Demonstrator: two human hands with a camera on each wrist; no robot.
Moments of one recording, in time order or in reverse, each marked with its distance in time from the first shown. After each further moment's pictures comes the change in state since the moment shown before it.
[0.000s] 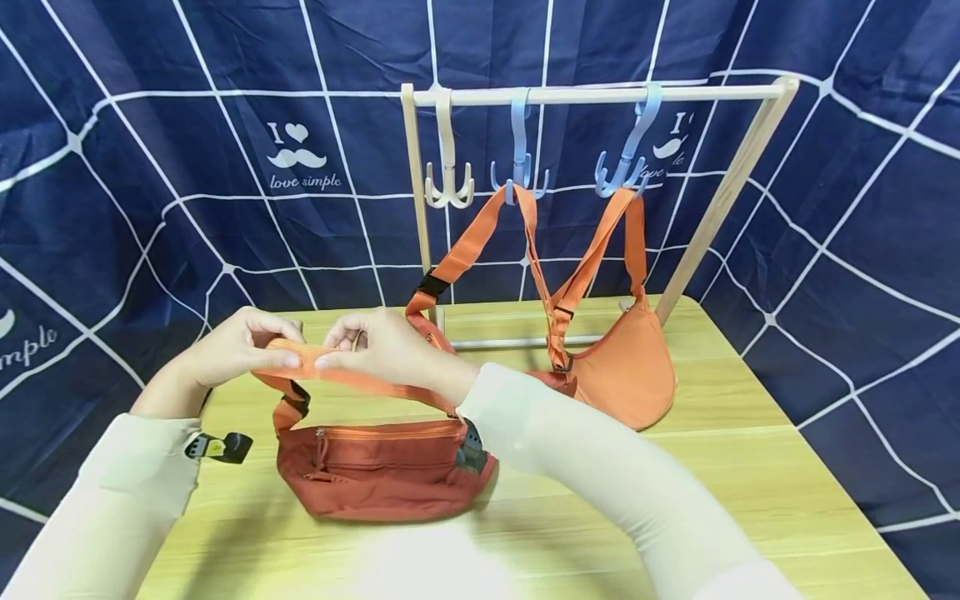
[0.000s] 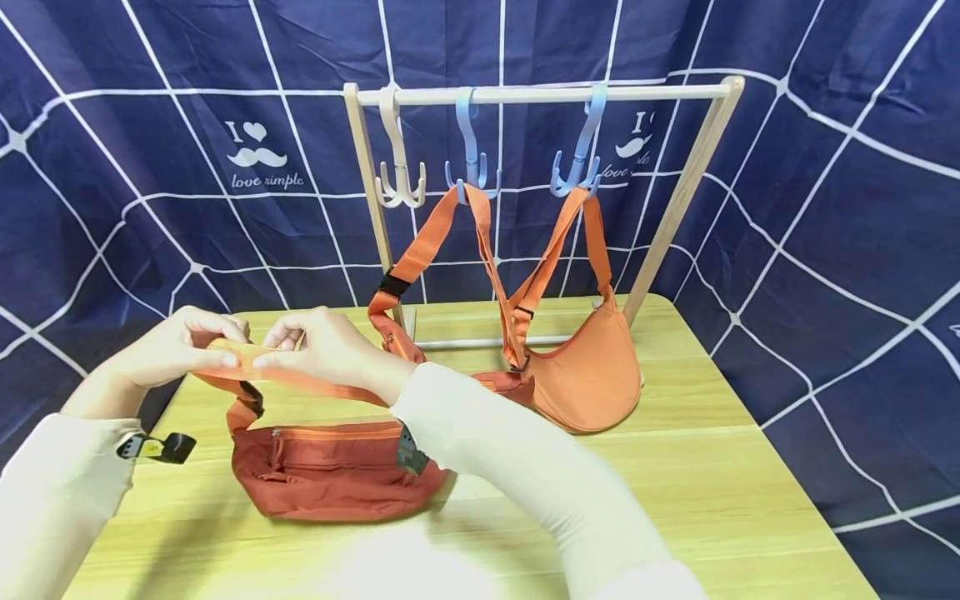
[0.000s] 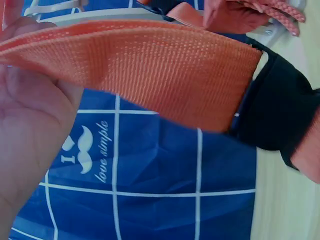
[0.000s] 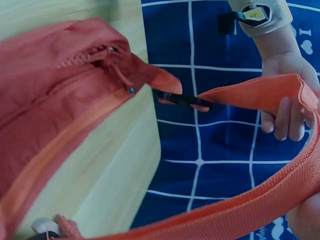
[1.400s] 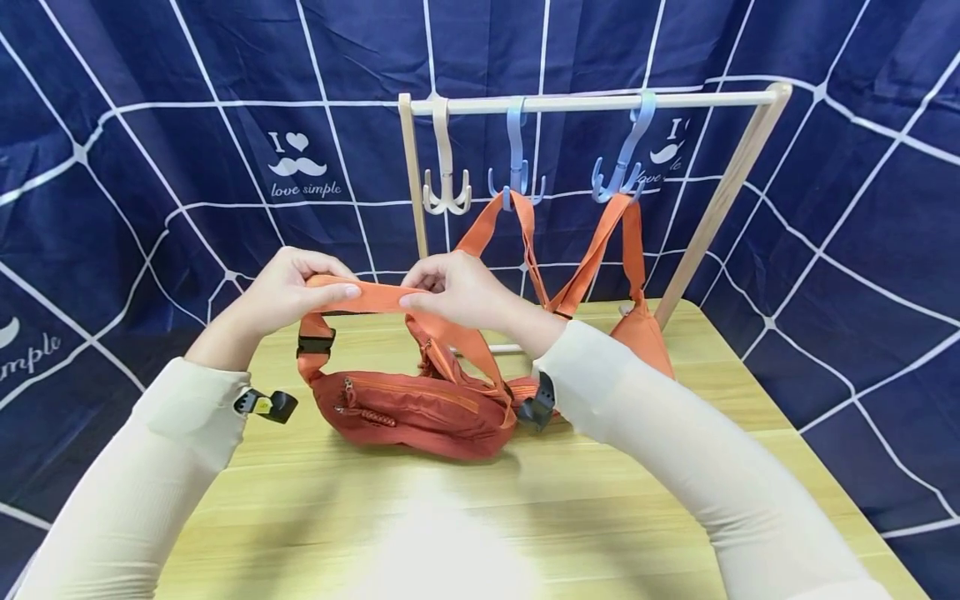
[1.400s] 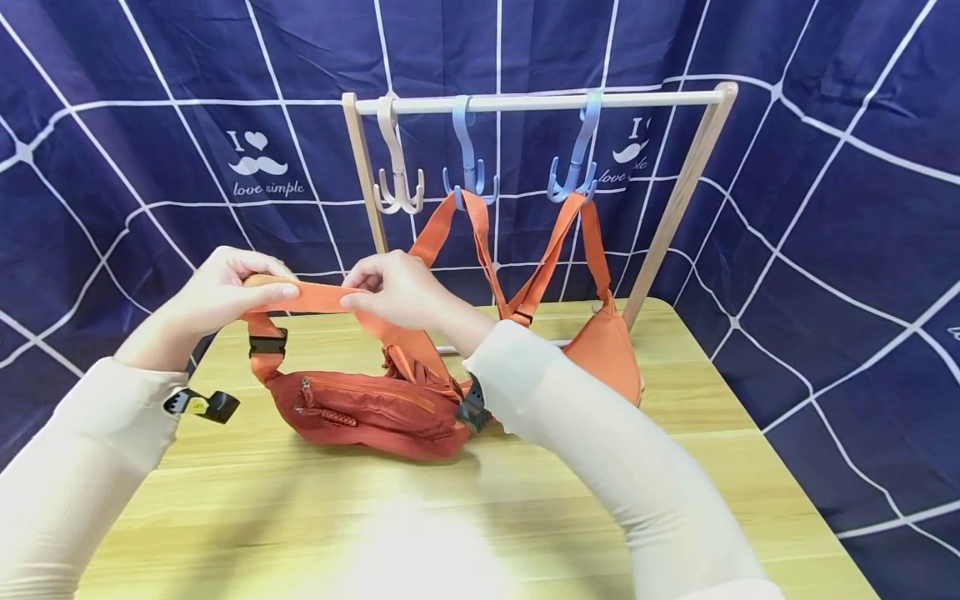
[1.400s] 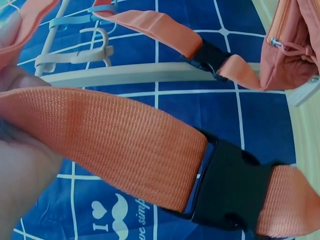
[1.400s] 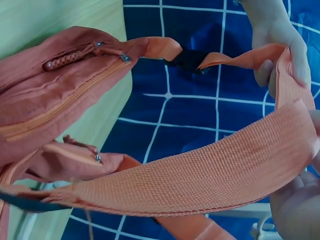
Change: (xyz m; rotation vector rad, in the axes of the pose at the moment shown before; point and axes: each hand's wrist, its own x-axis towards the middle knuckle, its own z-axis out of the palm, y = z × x) left_hand 0.084 0.038 0.013 0.293 0.300 -0.059; right_hand -0.020 -0.010 -0.100 -0.119 0.057 0.094
